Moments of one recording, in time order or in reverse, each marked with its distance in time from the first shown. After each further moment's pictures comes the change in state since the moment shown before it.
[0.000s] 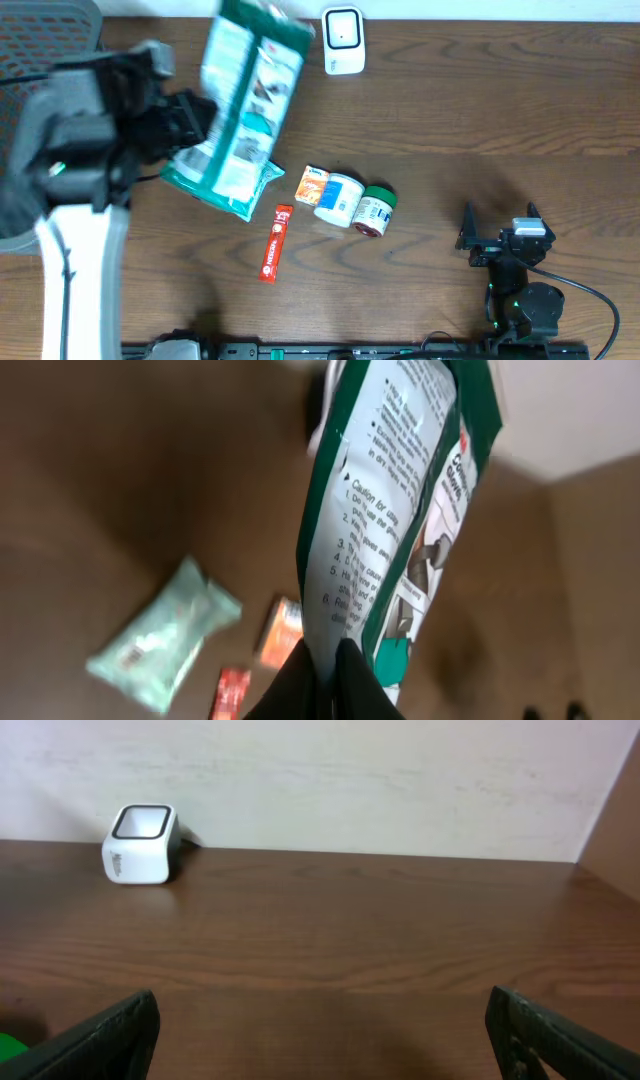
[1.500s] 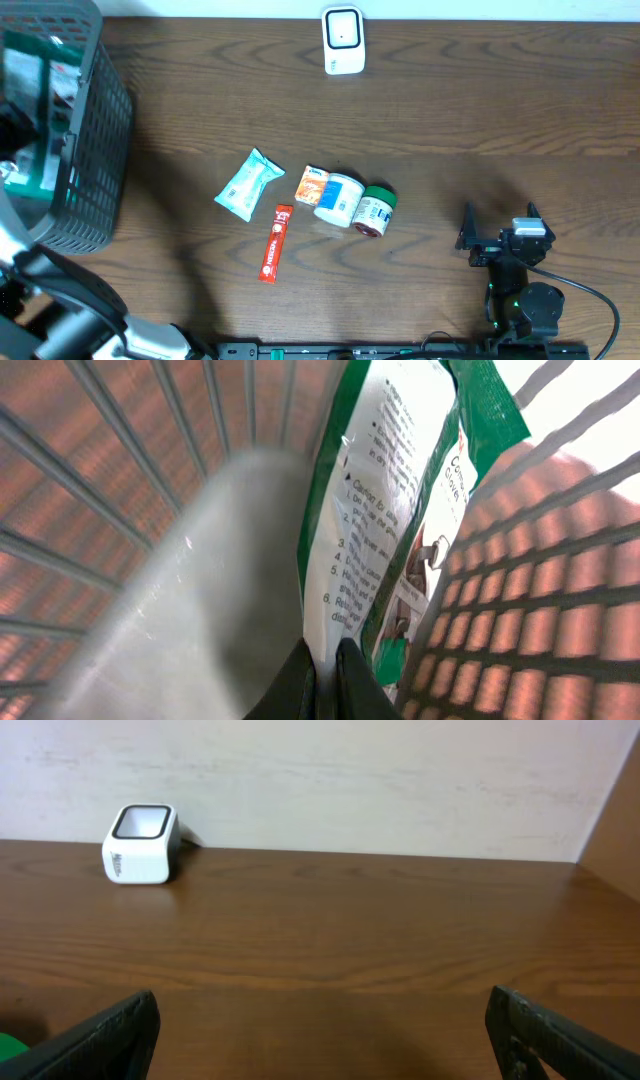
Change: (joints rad) left arm 0.731 0.396 0.064 0.383 -0.098 0.414; right arm 0.000 0.000 0.000 0.000 0.000 0.000
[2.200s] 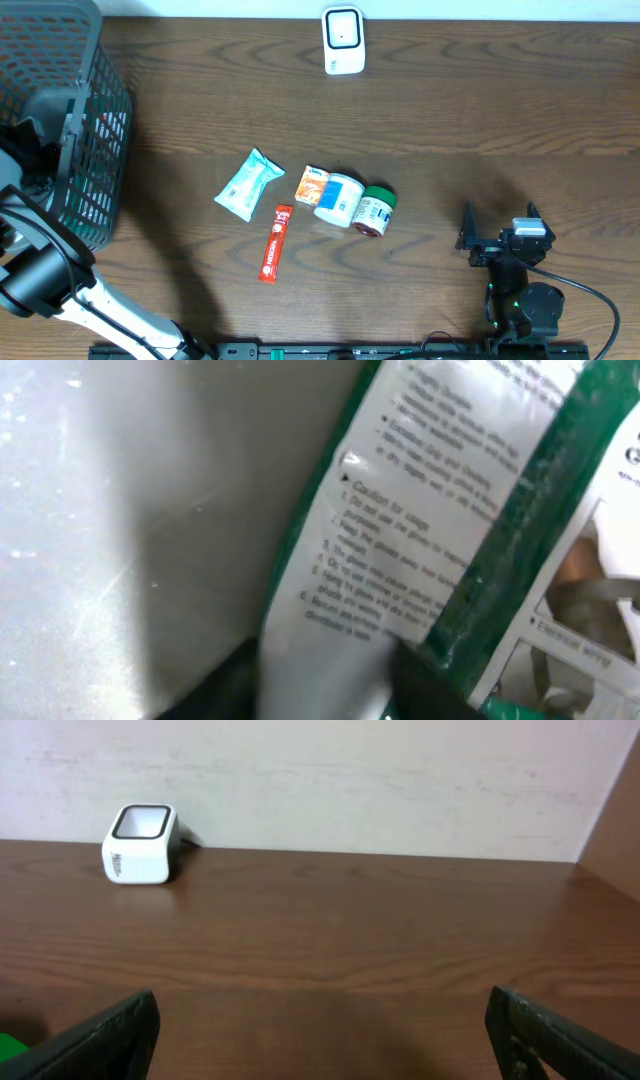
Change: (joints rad) left arm 0.002 0.372 0.000 -0.078 -0.108 0.140; right arm 0.000 0.000 0.000 0.000 0.000 0.000
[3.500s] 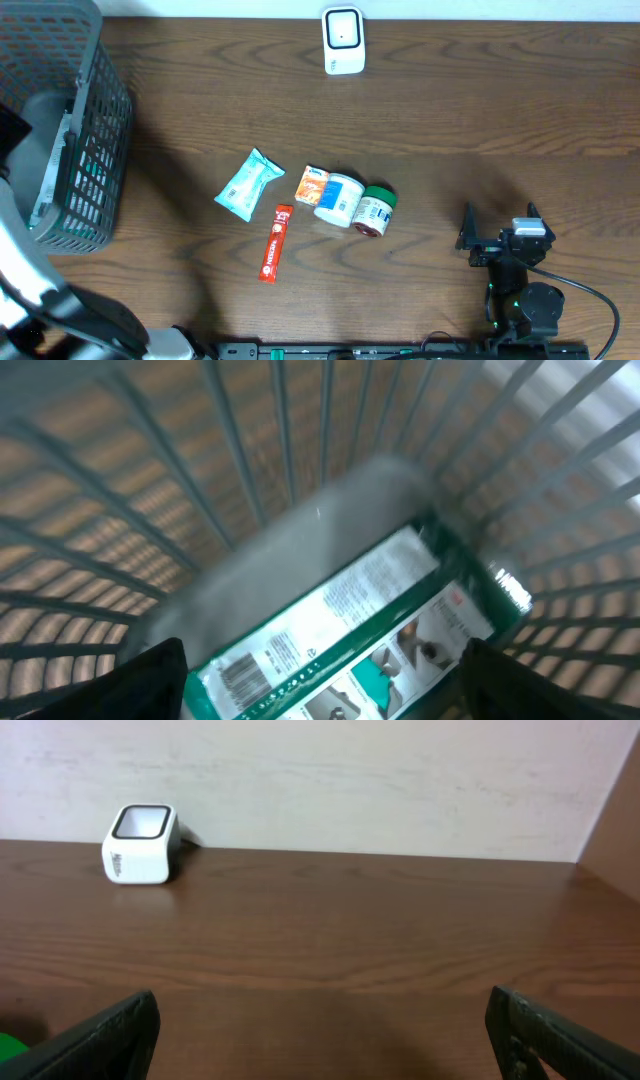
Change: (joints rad) left arm -0.039 -0.482 -0.019 -0.034 -0.269 -0.357; right arm 0.000 0.000 0.000 0.000 0.000 0.000
